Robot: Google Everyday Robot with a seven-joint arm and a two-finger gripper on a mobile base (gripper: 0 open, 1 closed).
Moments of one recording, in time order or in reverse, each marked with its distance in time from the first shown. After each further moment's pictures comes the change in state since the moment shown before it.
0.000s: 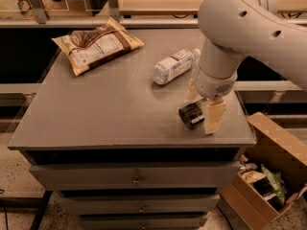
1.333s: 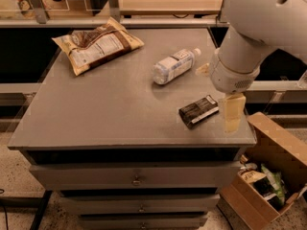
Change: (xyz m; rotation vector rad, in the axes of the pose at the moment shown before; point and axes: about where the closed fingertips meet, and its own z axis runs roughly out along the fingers) arm 0.023 0.013 -0.041 0.104 0.013 0.062
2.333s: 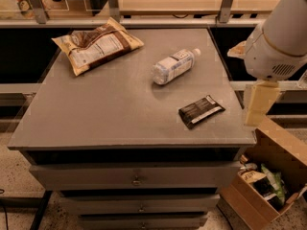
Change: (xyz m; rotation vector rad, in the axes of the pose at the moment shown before) arm 0.024 0.024 -0.078 0.089 -0.032 0.272
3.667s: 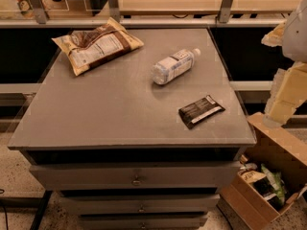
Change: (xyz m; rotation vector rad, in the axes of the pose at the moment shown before) arm 0.013 0.020 -0.063 0.000 -0.021 0.220
